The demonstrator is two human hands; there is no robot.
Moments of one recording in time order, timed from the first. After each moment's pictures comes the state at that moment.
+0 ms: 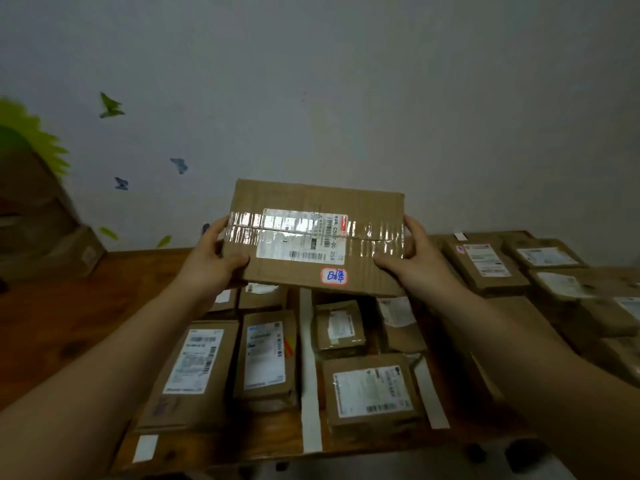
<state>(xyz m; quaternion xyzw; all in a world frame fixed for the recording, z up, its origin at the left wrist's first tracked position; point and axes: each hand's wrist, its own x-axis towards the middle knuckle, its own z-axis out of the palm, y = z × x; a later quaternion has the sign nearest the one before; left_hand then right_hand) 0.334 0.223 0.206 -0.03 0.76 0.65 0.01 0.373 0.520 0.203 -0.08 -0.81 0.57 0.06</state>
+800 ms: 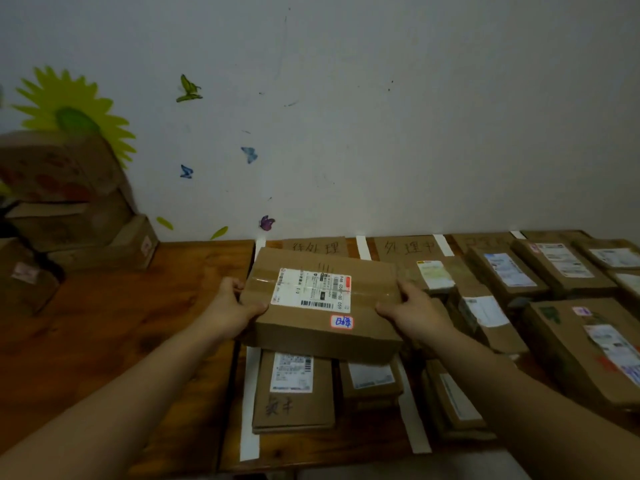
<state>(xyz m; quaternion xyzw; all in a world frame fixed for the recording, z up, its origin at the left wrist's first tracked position) 0.320 0.040 0.138 -0.13 0.85 0.49 0.12 0.350 0.317 0.132 -0.17 -0.83 0.53 -0.07</state>
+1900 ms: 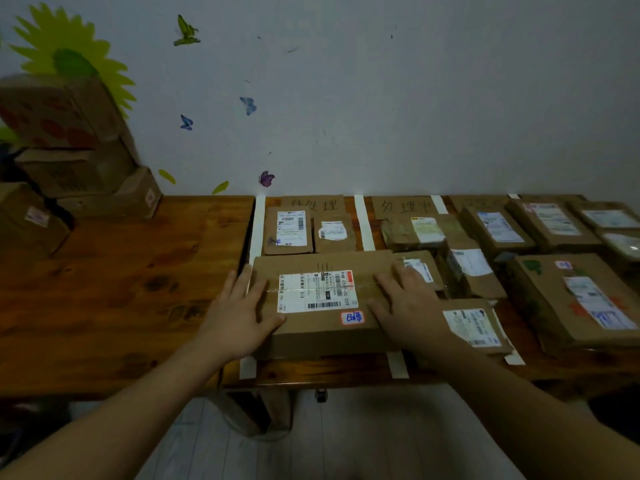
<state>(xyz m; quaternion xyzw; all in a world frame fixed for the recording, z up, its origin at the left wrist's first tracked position) 0.422 0.054 0.092 0.04 0.99 0.13 0.10 0.443 0.320 0.104 -0.02 -0.99 0.11 -0.03</state>
